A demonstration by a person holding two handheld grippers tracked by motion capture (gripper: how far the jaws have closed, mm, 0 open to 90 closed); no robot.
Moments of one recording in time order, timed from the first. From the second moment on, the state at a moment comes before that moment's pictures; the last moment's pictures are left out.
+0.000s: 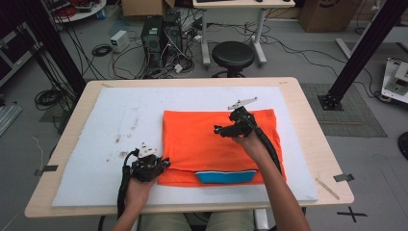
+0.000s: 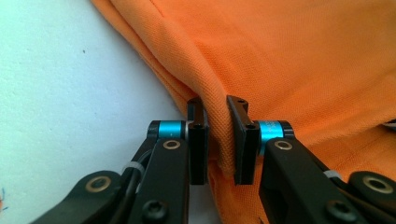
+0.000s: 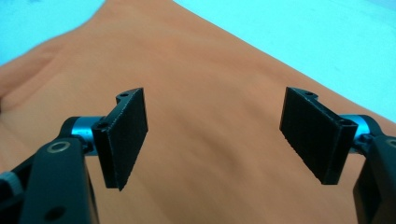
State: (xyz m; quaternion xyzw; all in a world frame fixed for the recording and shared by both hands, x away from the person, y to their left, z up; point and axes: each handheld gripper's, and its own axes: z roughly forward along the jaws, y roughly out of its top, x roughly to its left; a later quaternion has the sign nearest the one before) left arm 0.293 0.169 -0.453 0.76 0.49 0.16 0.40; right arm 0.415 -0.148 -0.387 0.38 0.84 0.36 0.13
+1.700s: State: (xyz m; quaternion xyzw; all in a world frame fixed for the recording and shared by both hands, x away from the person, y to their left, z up) left arm 0.290 0.172 -0.454 0.75 0.49 0.16 0.41; right arm 0.491 0.038 -0.426 0.32 0.89 0.31 0.06
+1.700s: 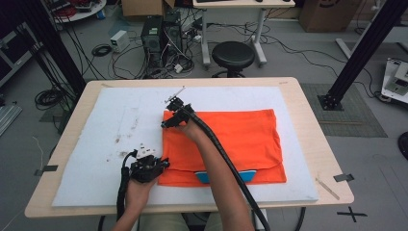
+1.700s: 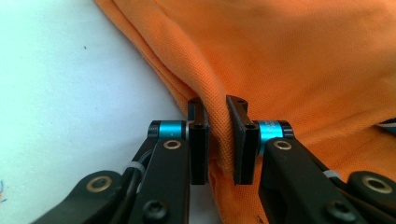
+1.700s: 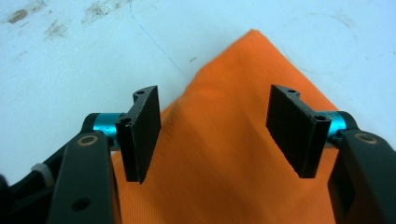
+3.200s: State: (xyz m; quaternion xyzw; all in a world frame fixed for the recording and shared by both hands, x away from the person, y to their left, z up) left arm 0.298 0.157 -0.431 0.74 0.47 0.15 0.46; right arm 0.488 0.025 -0.408 0.34 0.88 0.32 0.11
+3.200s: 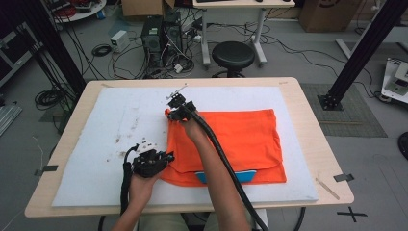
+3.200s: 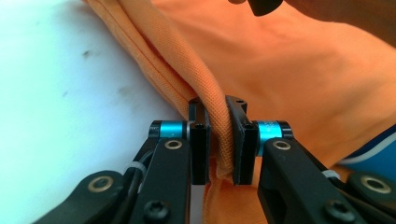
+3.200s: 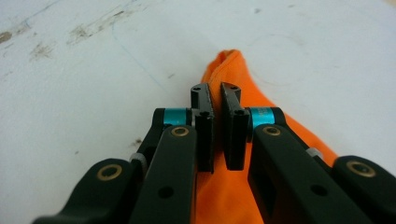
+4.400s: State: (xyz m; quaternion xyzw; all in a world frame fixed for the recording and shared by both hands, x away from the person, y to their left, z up) left arm 0.300 0.144 -0.427 0.74 0.47 0.13 0.47; right arm 0.479 0.038 -0.418 0.31 0.90 0.29 0.06
